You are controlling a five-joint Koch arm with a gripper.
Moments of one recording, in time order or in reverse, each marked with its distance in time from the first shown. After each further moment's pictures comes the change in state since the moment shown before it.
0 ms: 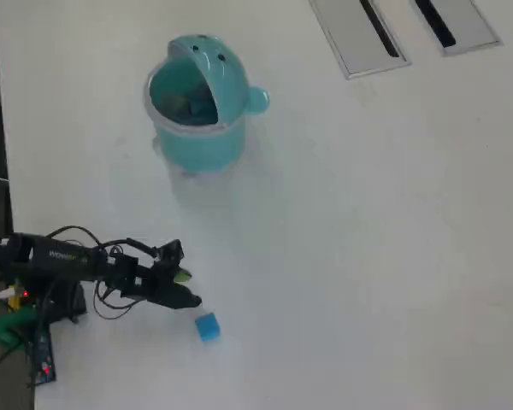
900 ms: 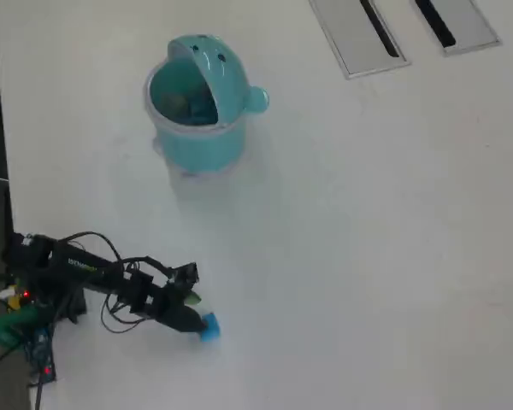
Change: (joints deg) arm 9.3 -11.2 -7.2 -0.3 -3.9
